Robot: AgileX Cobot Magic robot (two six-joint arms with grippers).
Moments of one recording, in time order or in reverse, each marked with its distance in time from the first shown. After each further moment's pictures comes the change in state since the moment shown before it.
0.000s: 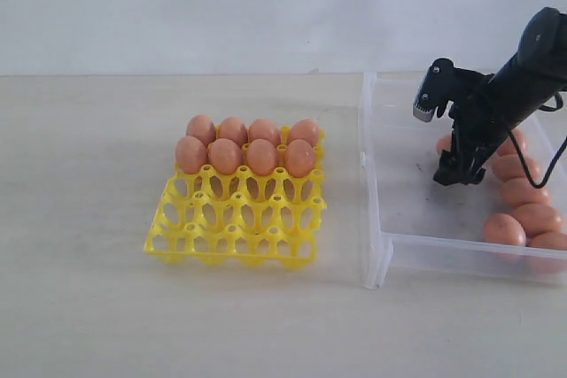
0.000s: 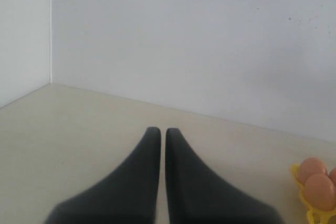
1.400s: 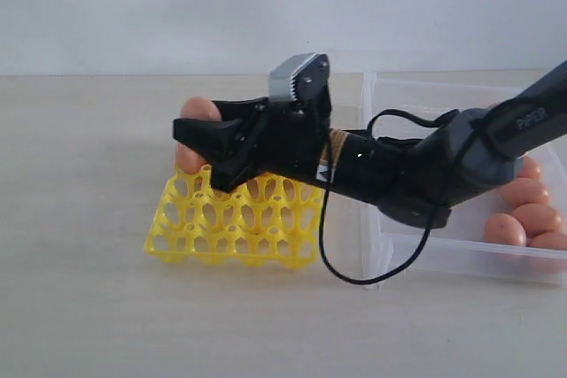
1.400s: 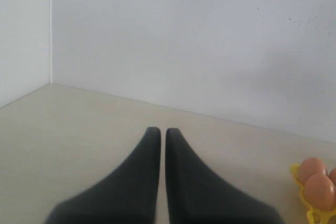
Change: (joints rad) left arm 0.000 0.000 0.000 0.000 0.000 0.000; right arm 0.483 0.016 0.358 -0.962 -1.730 1.845
